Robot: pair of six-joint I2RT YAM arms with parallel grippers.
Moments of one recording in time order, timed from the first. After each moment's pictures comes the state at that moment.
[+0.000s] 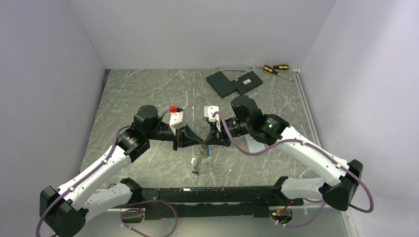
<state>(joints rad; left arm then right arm) -0.63 0.95 0.78 -0.03 0.95 0.04 0.85 1.19 1.18 -0.57 -0.65 -0.33</state>
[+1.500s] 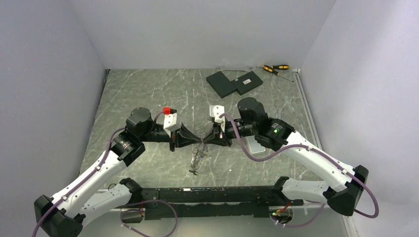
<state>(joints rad) -0.63 0.86 0.78 -0.03 0.93 0.04 0.85 1.11 1.11 -0.44 -0.66 -0.29</state>
